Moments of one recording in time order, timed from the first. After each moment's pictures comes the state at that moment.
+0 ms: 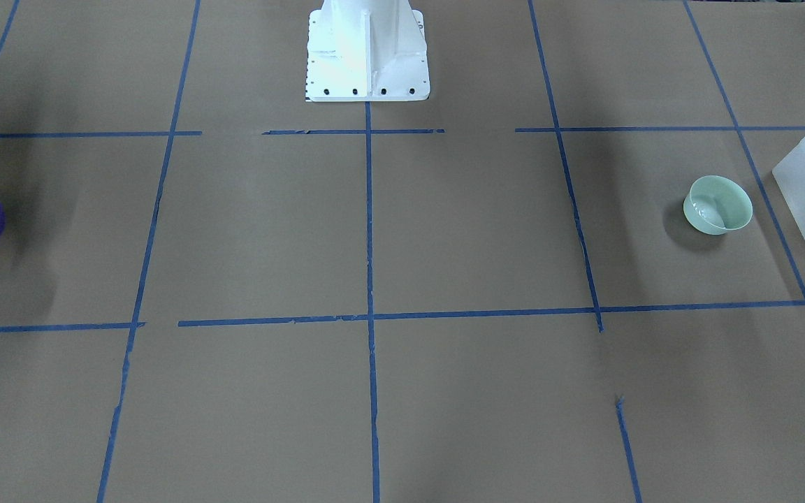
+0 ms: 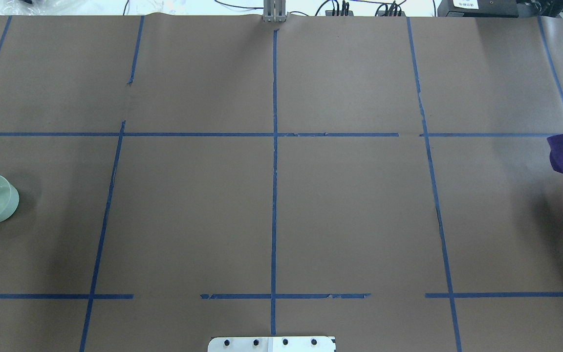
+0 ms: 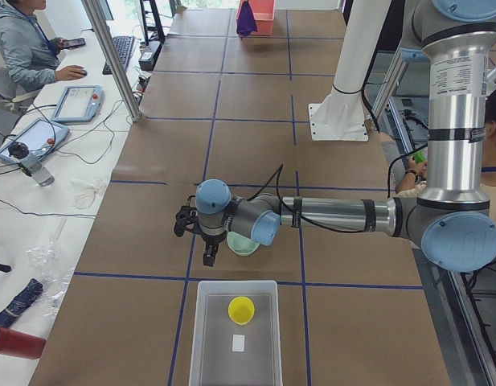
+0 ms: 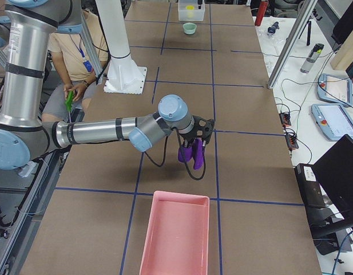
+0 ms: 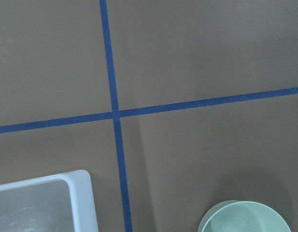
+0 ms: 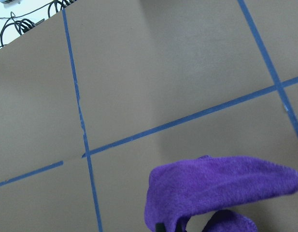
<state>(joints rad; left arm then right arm) -1.37 -1.50 -1.61 -1.98 -2.37 -0.28 1.53 -1.79 1.91 -1.06 2.52 0.82</state>
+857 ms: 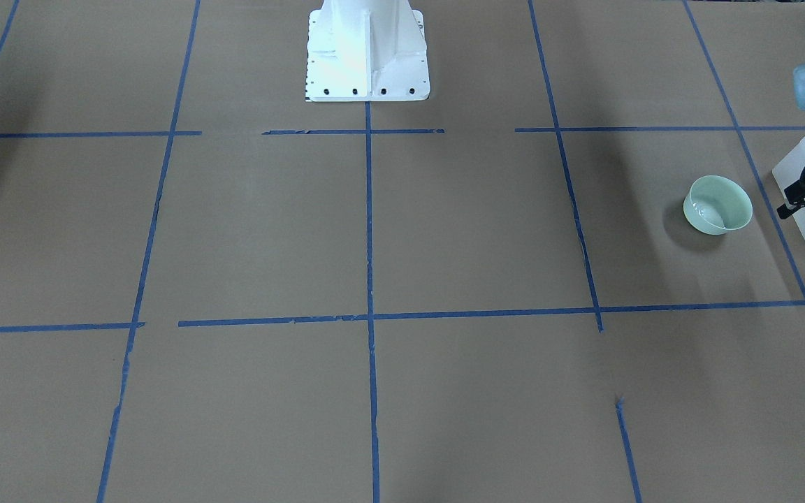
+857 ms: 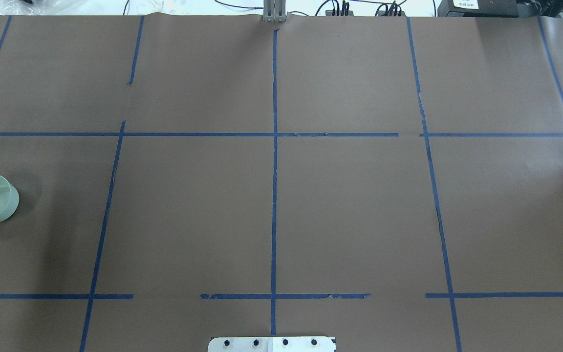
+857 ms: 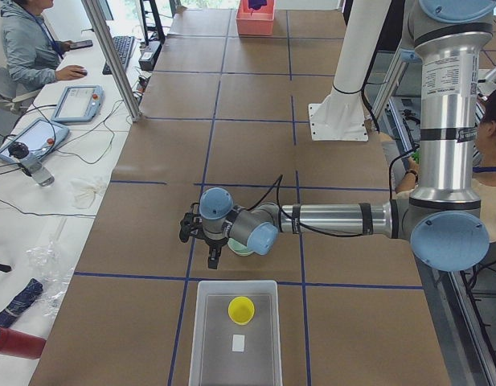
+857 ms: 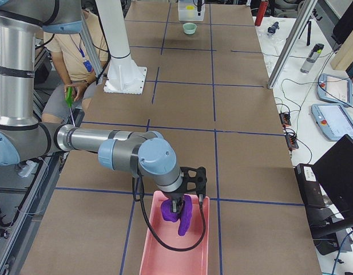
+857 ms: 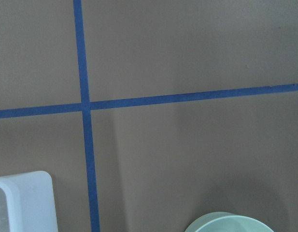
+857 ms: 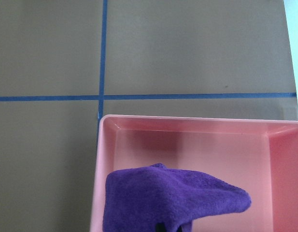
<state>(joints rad) -1.30 -1.51 -1.53 -2.09 -2.30 -0.40 1.89 -1.70 1.69 -1.63 2.34 -0.27</state>
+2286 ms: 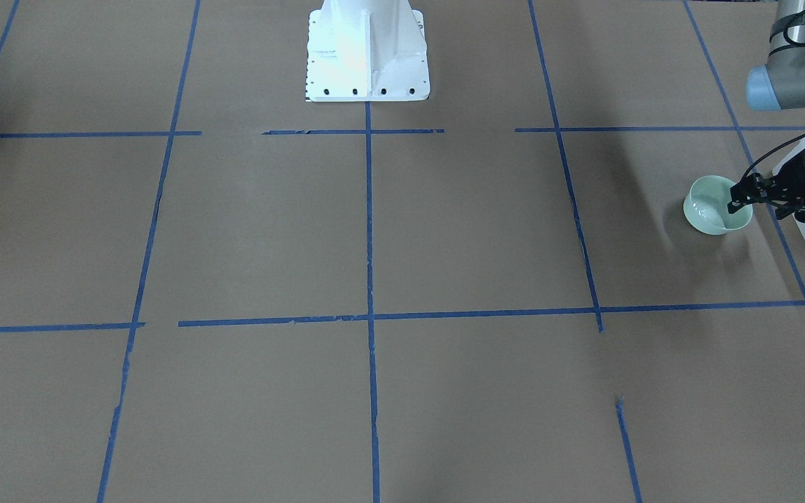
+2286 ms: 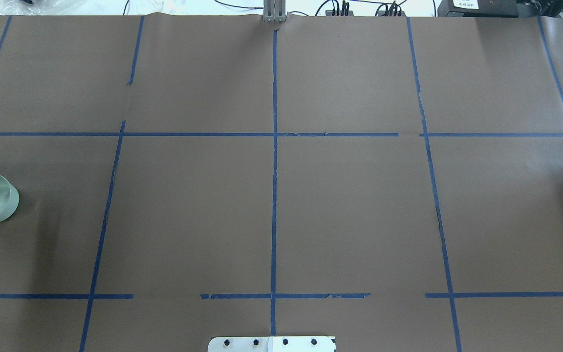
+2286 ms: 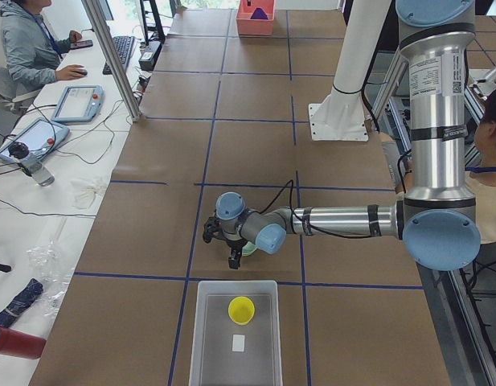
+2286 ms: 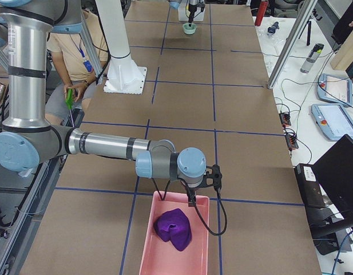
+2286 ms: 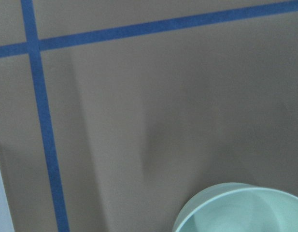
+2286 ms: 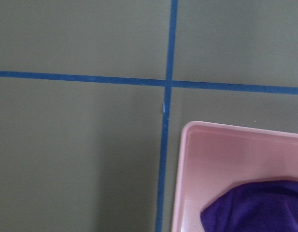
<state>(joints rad) -1.09 -1.45 -1.53 -2.12 -2.28 -0.42 1.60 -1.67 1.65 -1.48 2.48 -0.03</state>
